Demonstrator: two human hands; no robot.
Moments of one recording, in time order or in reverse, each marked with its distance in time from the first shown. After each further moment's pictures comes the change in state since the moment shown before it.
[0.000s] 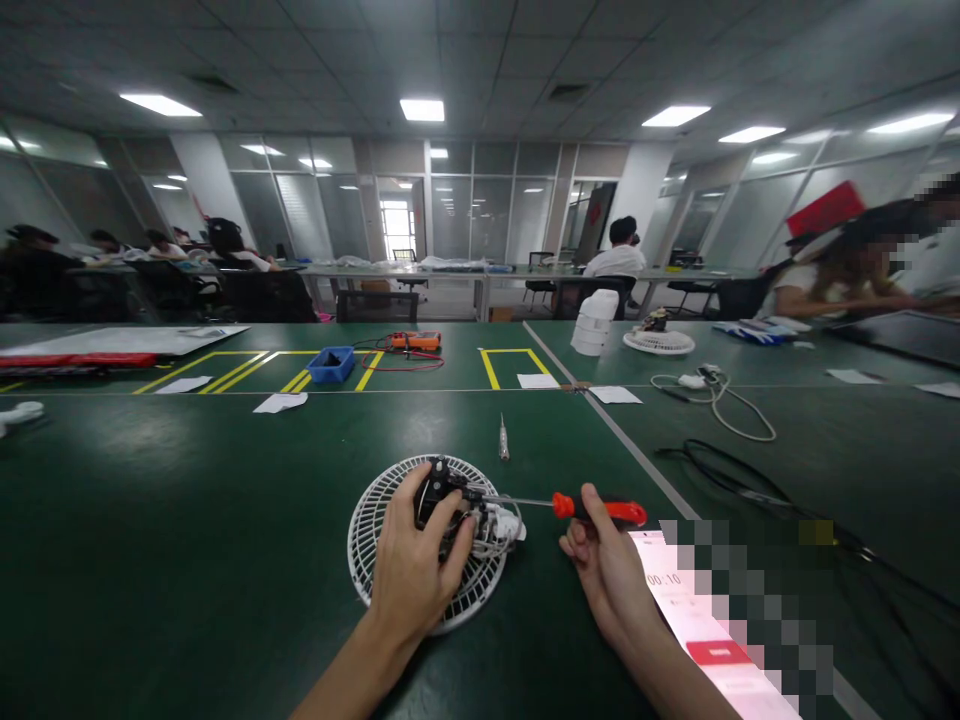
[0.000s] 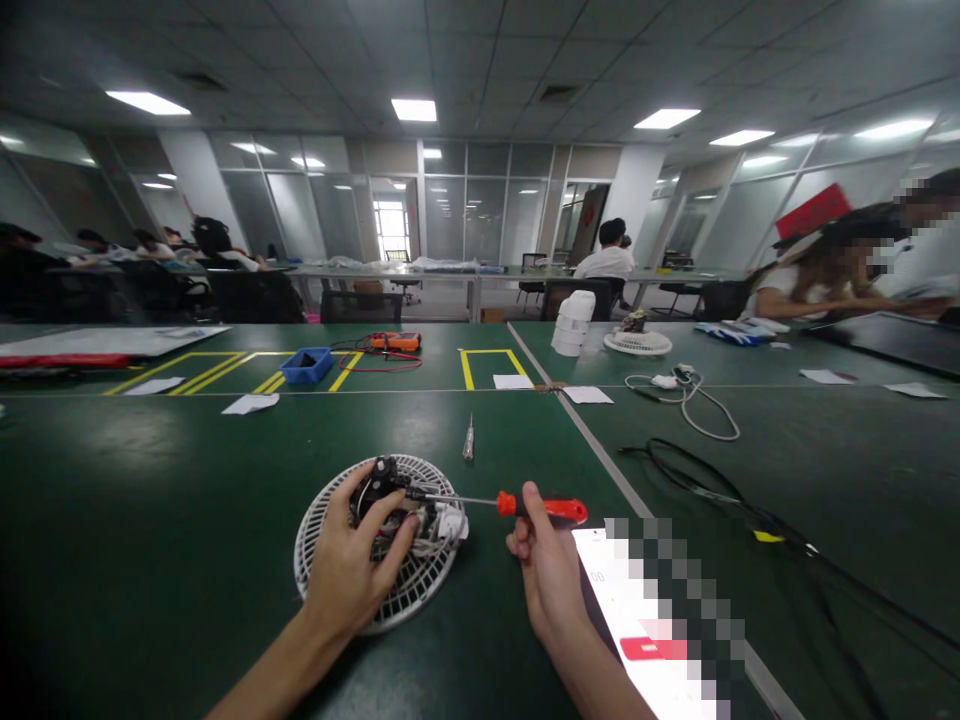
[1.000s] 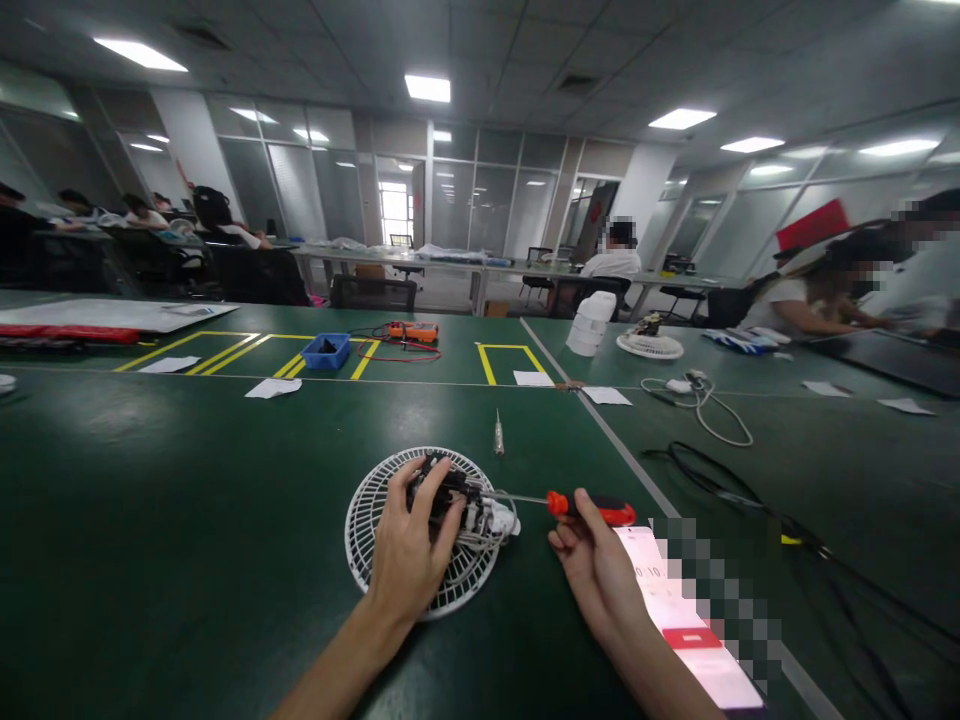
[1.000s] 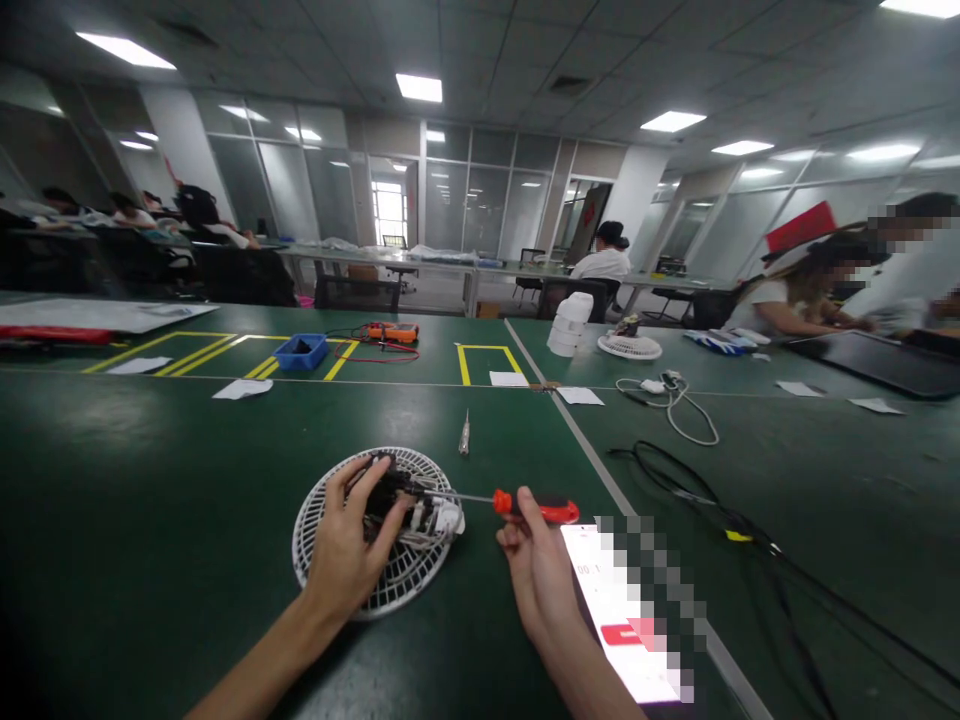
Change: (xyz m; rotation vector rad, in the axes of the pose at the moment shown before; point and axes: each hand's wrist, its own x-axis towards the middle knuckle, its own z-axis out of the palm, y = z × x) left_hand 0.001 -0.003 0.007 -0.103 0.018 -0.137; right_hand -0.006 -0.004 0.002 0.112 0.039 0.044
